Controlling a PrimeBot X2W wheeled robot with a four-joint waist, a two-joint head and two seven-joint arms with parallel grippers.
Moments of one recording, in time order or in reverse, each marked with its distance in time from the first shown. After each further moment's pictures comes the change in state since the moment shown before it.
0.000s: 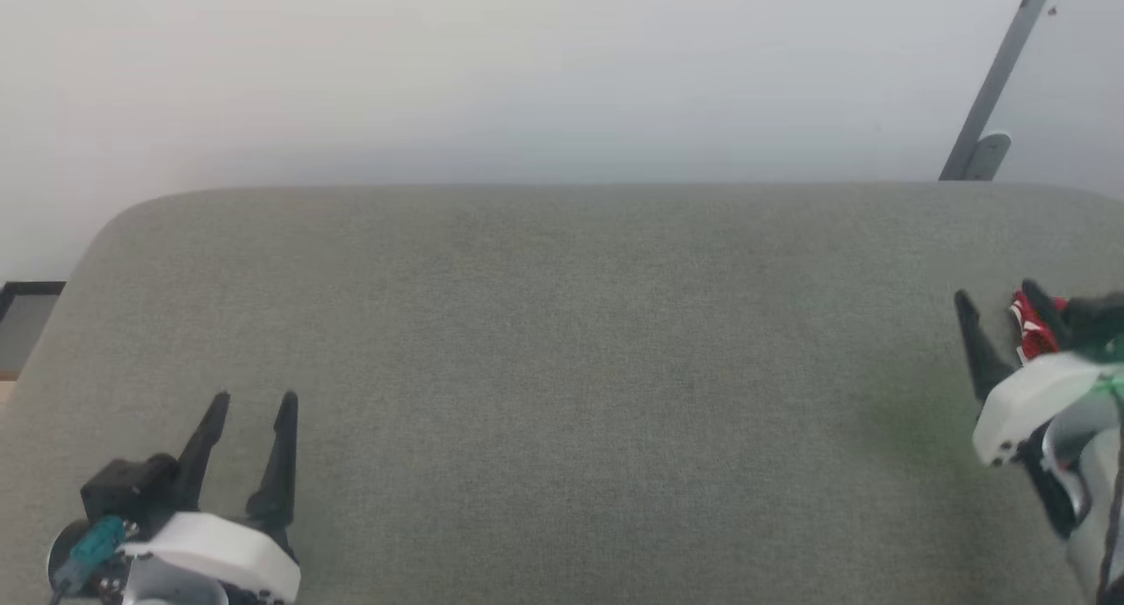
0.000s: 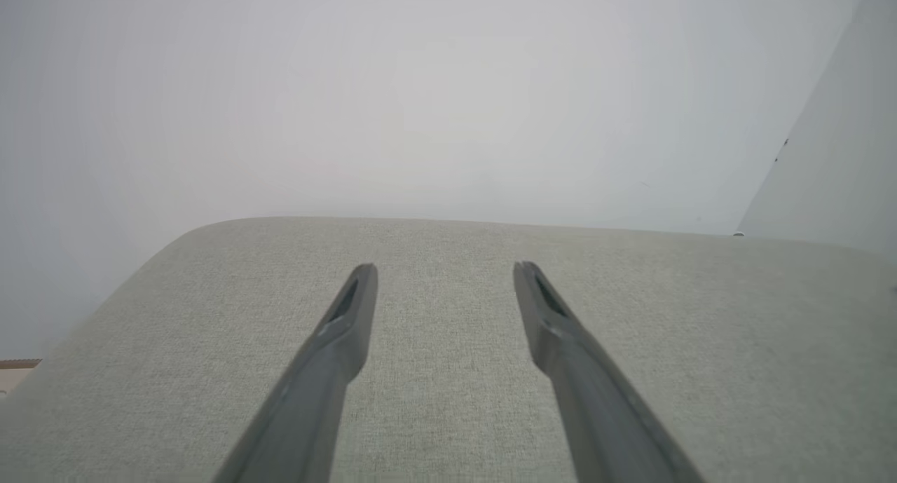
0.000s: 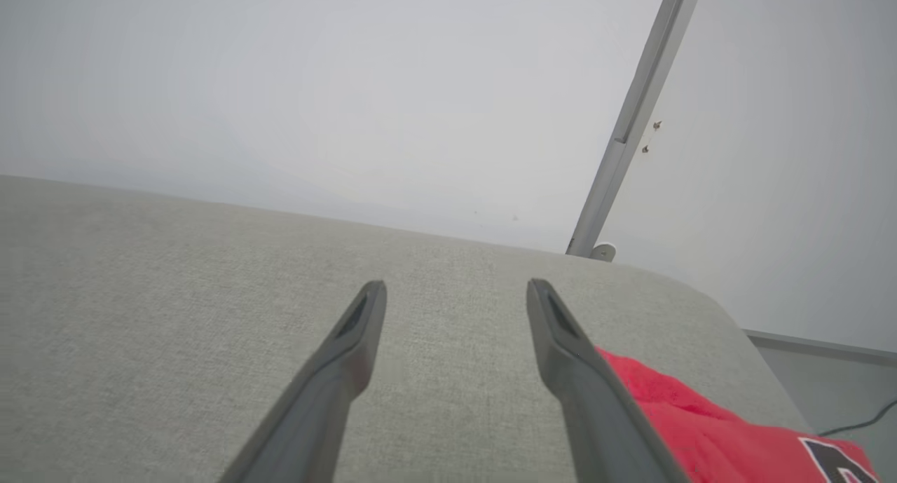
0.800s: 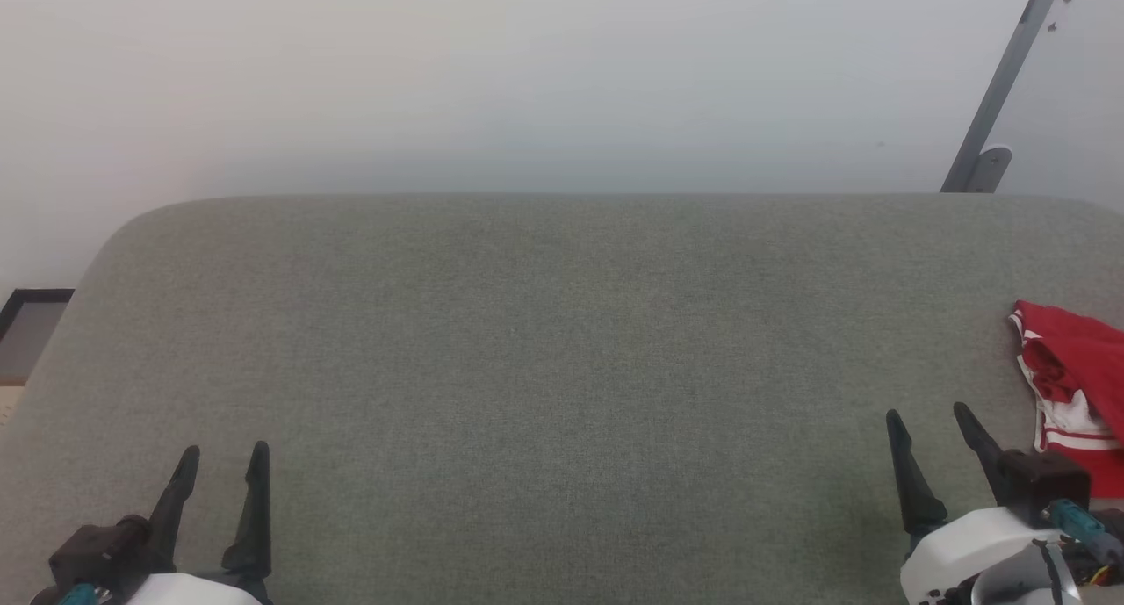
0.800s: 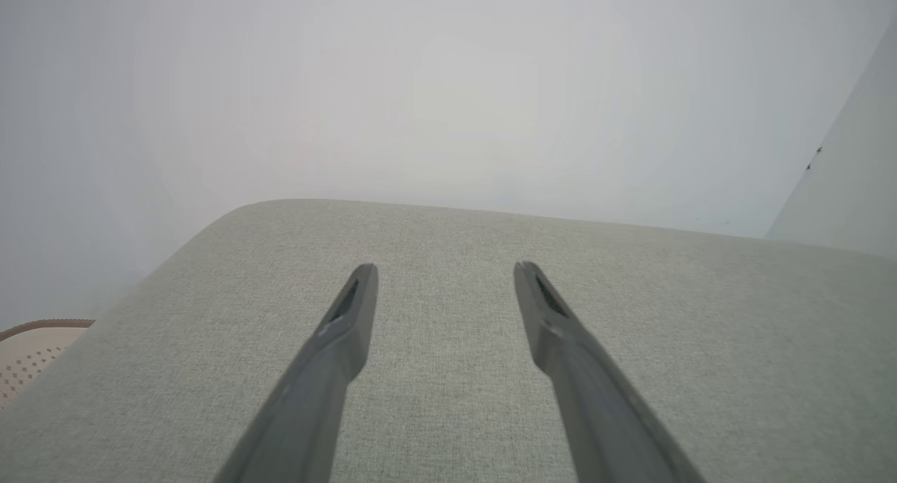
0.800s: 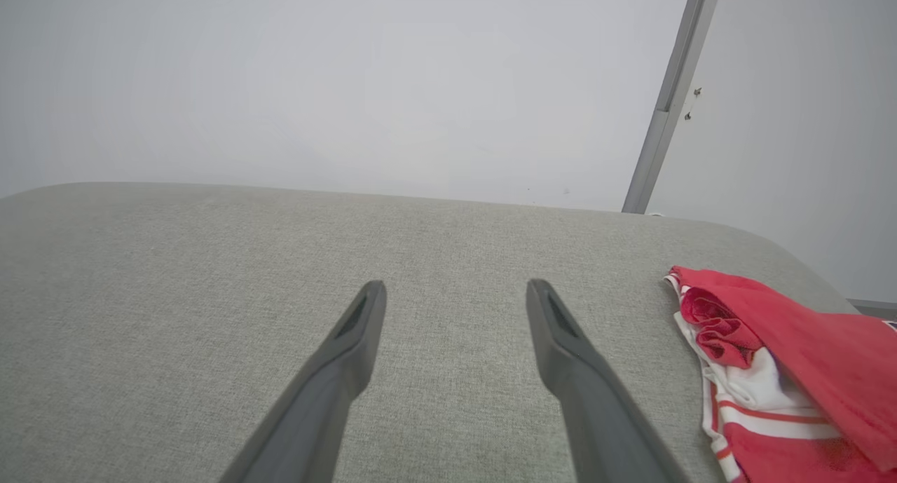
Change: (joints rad) left arm 0.143 -0.073 0.149 -0.068 0.085 -0.044 0.000; right arm 0.431 0.237 -0.221 -0.443 -0.195 0.000 0.016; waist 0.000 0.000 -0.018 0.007
